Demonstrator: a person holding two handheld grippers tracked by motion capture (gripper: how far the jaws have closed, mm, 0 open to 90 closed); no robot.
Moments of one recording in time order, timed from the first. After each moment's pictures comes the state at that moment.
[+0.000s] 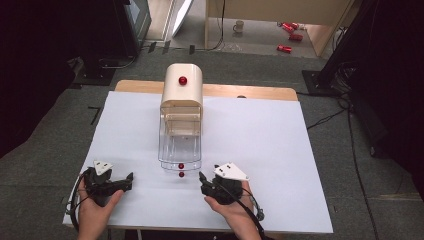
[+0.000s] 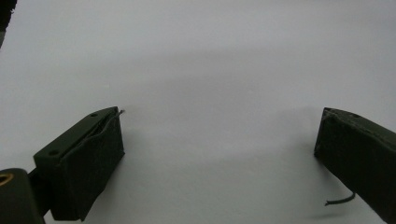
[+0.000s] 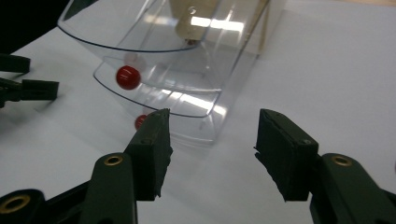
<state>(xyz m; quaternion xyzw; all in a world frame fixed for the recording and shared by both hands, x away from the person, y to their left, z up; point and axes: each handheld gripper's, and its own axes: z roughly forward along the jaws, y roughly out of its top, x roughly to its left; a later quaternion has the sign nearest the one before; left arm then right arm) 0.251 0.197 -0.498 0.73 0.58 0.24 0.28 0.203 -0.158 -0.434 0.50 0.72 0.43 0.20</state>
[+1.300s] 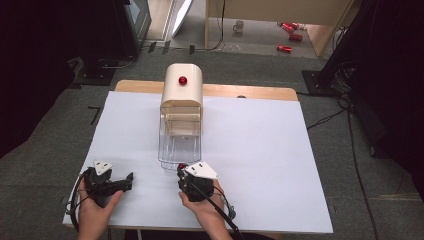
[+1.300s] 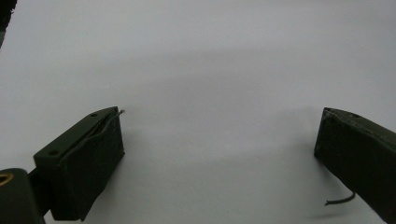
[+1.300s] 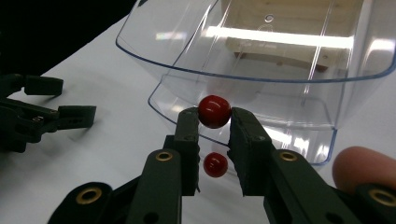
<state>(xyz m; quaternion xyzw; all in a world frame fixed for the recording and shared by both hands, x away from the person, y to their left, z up) 0.251 0.197 -0.498 0.73 0.58 0.24 0.28 0.216 -0.093 -0.450 0.50 0.71 0.46 0.18</state>
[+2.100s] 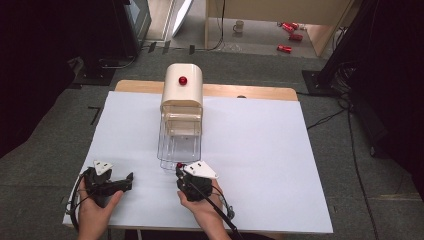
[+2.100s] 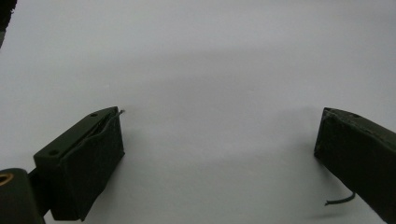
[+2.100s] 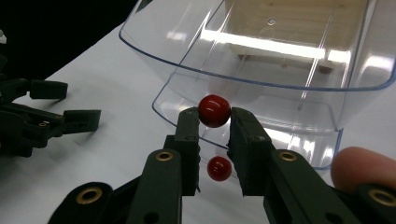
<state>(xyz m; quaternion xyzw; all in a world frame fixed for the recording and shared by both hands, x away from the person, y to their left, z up) 0.251 0.197 -0.498 0.73 0.58 0.24 0.28 0.217 -0.089 -0.448 0.50 0.71 0.47 0.18</state>
